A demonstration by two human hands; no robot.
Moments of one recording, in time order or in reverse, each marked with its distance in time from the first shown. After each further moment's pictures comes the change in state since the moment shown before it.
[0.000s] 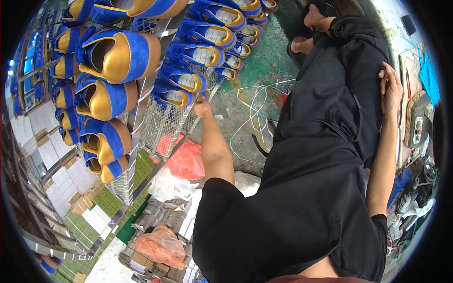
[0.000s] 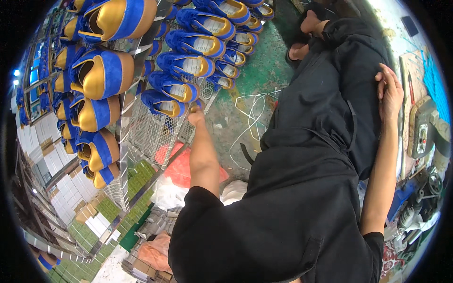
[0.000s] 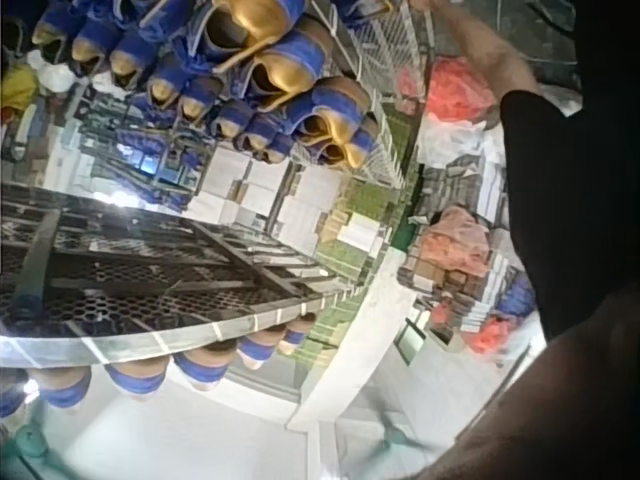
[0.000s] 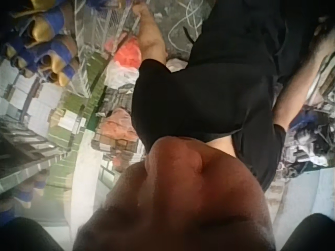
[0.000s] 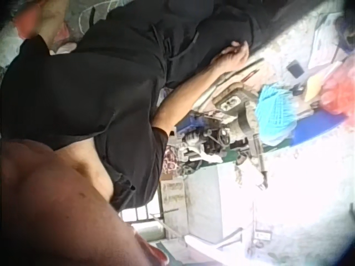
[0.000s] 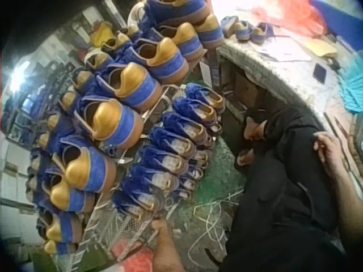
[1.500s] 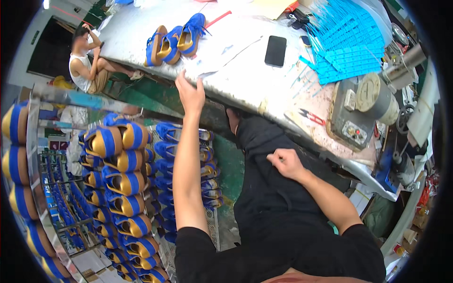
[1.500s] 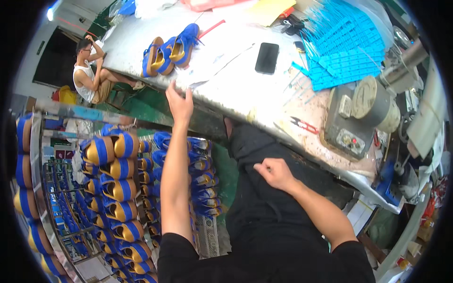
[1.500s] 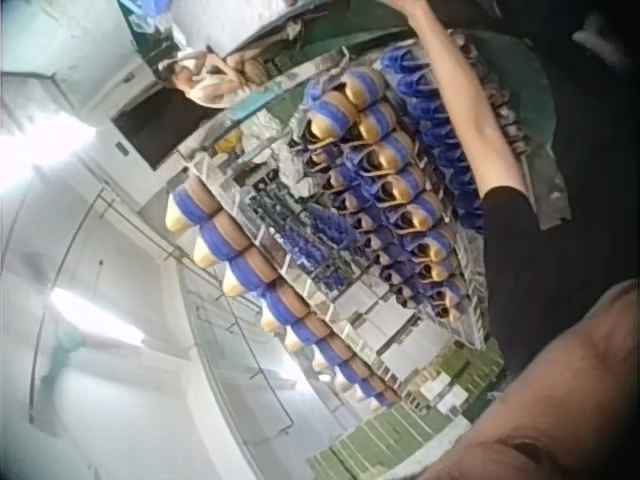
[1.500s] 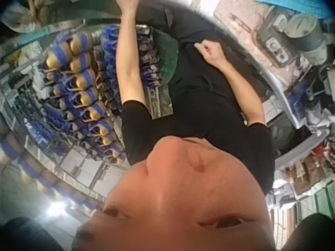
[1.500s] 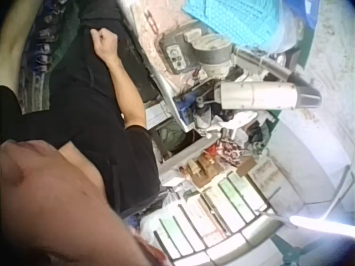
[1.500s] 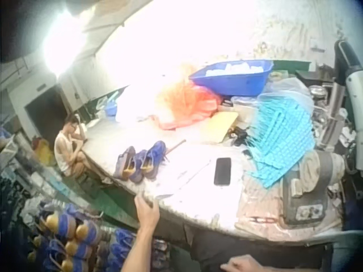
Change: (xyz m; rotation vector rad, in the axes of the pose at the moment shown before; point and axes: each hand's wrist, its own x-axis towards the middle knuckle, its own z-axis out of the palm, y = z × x) left_hand -0.397 0.720 -0.102 -0.596 -0.243 1.727; right_hand 0.008 -0.012 -0.011 -0.215 0.045 -0.230
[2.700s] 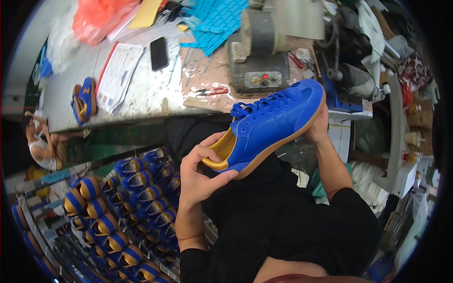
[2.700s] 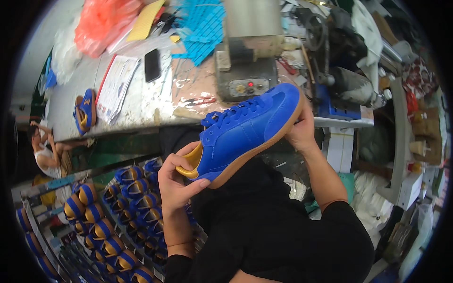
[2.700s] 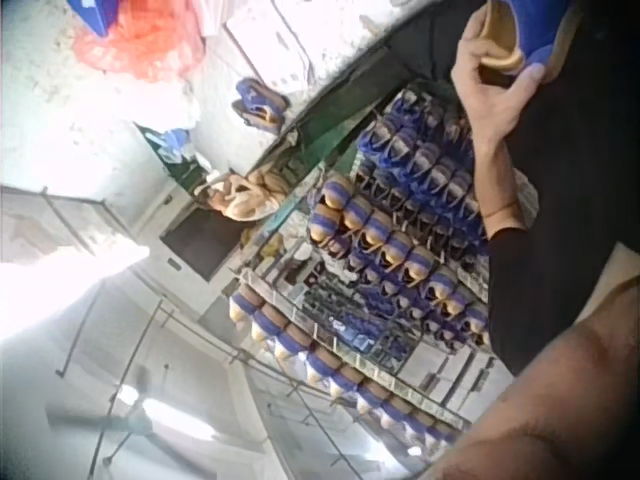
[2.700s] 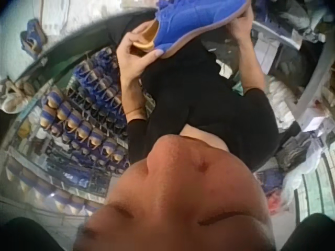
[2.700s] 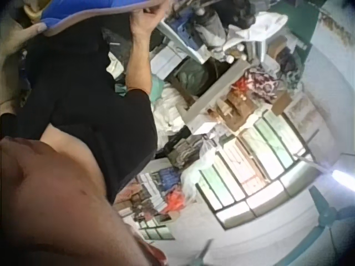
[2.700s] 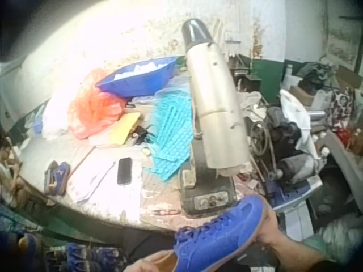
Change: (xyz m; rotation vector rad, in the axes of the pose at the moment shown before) left_hand -0.207 0.301 -0.069 -1.135 -0.990 -0.078; right_hand -0.165 -0.027 -0.205 0.400 0.906 0.066
